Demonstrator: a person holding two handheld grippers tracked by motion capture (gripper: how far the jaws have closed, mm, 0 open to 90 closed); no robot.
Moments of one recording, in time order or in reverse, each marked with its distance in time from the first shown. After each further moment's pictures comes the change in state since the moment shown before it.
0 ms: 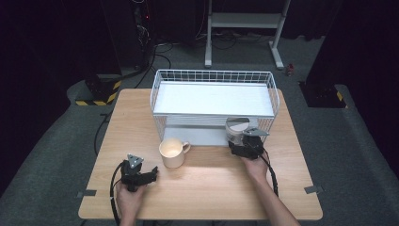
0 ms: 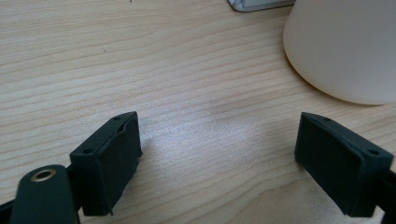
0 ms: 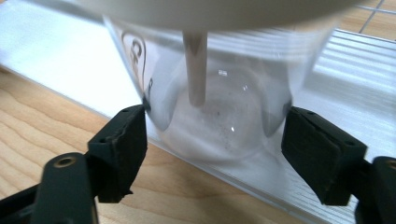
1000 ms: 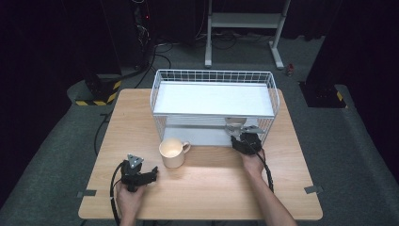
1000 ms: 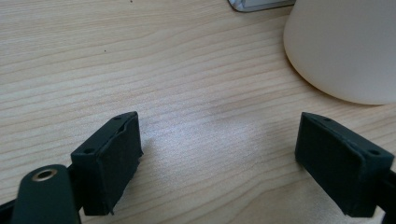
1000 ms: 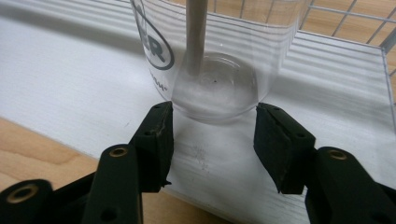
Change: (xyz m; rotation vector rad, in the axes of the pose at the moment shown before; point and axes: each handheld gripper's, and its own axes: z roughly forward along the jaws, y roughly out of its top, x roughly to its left) left arm 0.000 0.000 0.000 0.005 0.001 0.005; right arm 0.000 0.006 0.016 -0.006 -0.114 0.021
